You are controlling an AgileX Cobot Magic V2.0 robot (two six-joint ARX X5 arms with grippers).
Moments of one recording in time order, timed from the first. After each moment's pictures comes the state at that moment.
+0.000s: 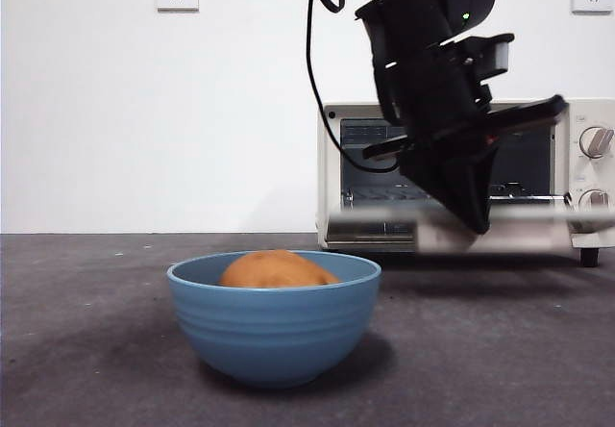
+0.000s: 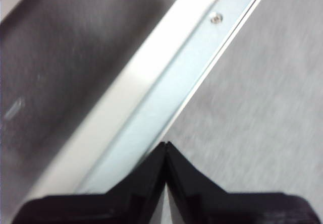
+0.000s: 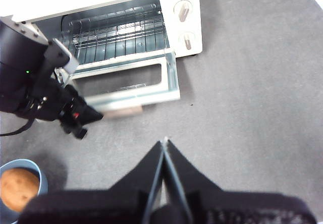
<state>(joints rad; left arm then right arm) -0.89 2.27 2.04 -0.84 0.05 -0.02 0.44 0.54 1.29 -1.35 0.34 0.40</state>
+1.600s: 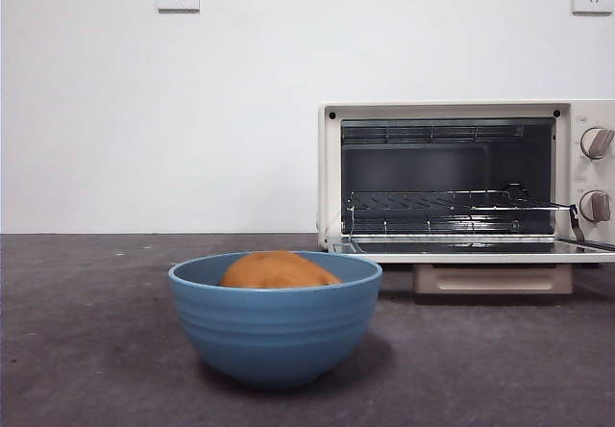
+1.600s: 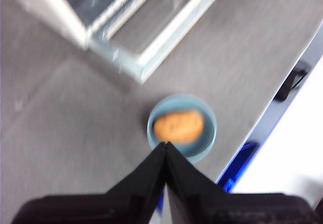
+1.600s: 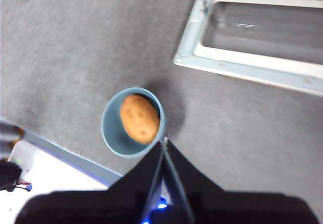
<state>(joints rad) -1.01 1.19 1.64 -1.32 -0.20 -0.08 0.49 1.01 1.29 -1.11 -0.25 0.27</state>
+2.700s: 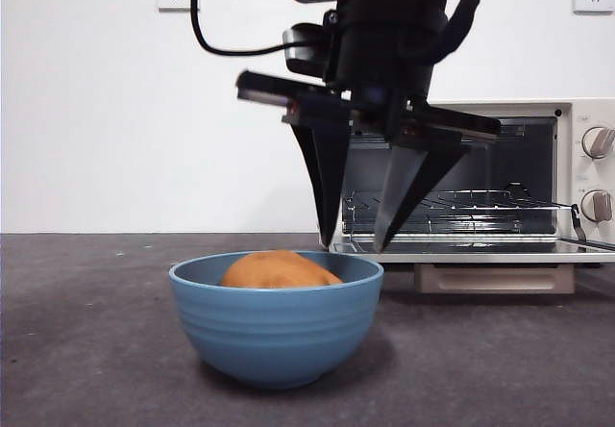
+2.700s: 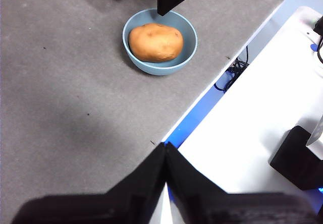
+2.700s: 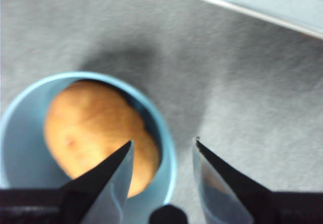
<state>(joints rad) -1.04 0.46 0.99 -1.30 -0.09 -0.24 0.84 1.72 1.29 -0.89 0.03 0.51</state>
